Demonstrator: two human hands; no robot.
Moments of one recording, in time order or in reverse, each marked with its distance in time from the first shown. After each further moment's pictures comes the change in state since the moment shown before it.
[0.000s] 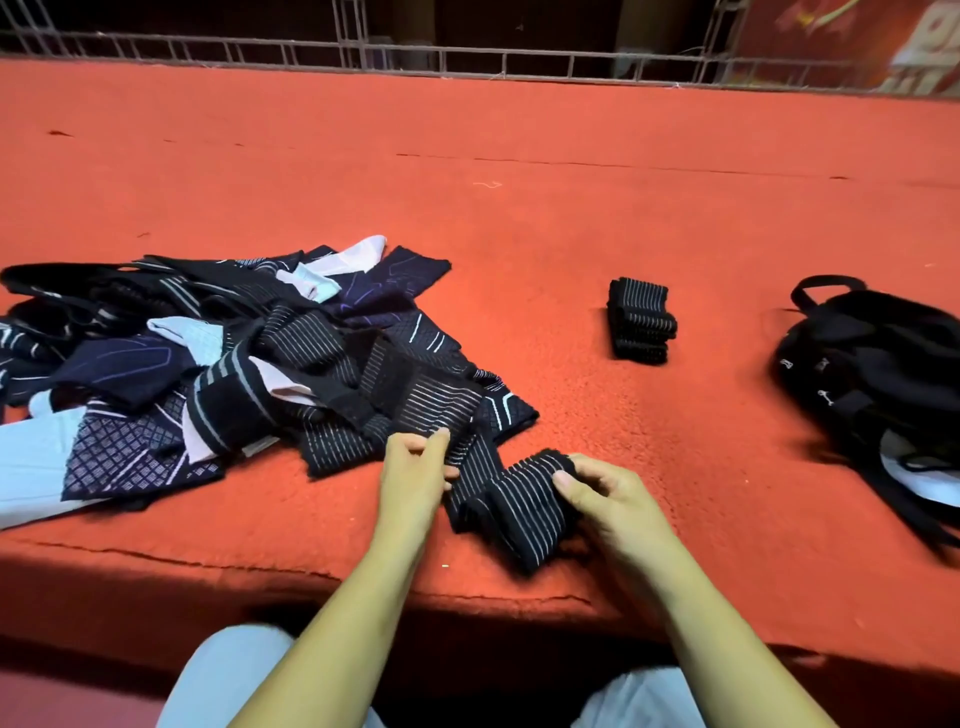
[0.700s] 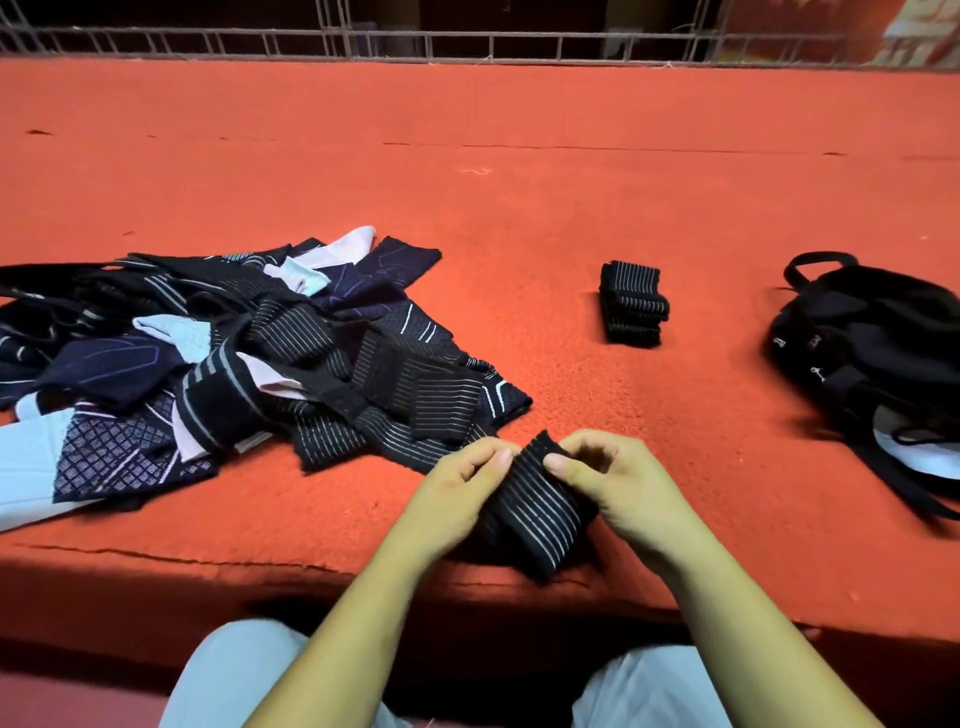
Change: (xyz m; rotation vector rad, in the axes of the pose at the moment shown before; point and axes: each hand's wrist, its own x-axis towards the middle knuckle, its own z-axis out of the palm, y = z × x) left_hand -0.041 0.001 0.000 0.108 -0.691 0.410; right_hand -0.006 -0.029 -0.002 -0.182 0.021 -0.019
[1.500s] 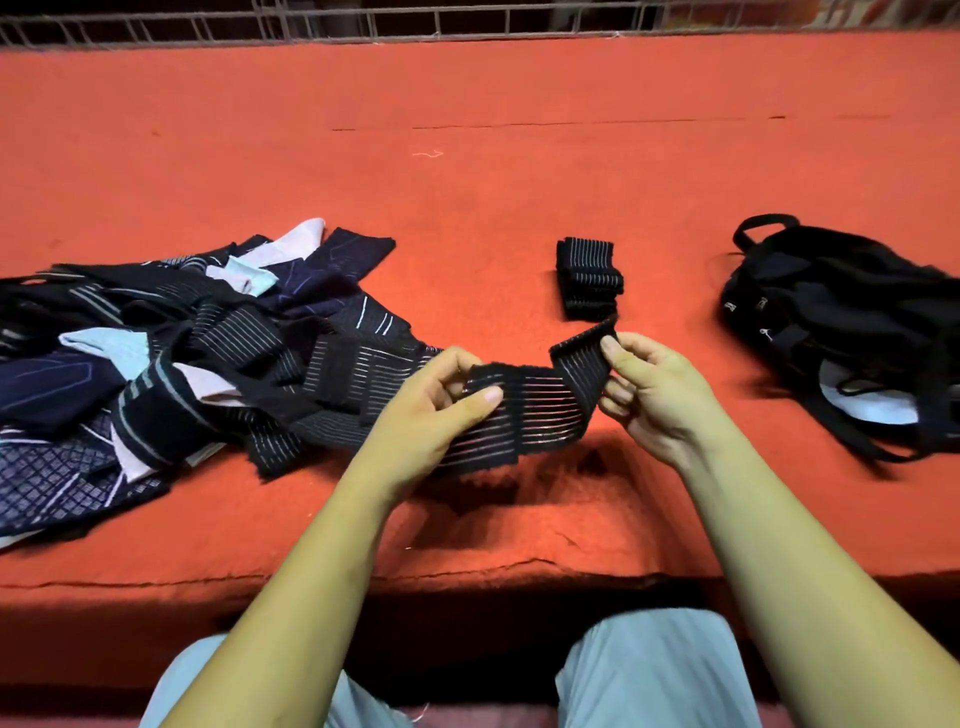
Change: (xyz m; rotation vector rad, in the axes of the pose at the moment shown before) left_hand 0.034 0.055 -0.003 -0.208 -0.112 0.123; right_hand 0.038 -0.015 -0.067 0.560 0.247 0.087
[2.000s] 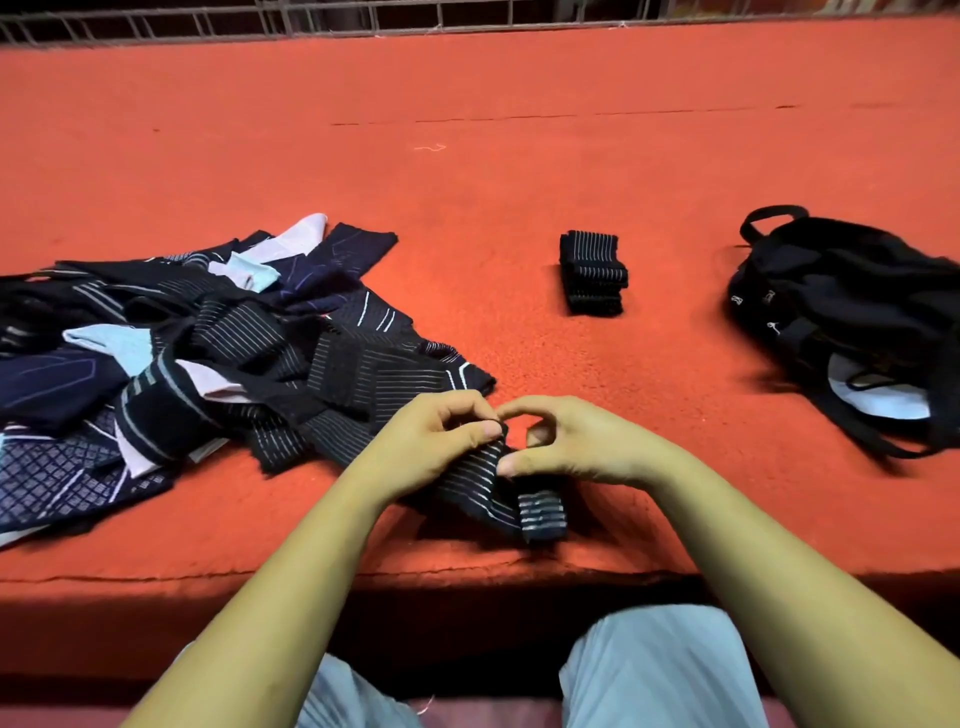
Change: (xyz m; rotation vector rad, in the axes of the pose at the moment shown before) left_hand 0.000 -0.018 -0.018 0.473 -0.134 -0.070; right_hand -0.016 0.025 0.030 -0.959 -0.593 0.047
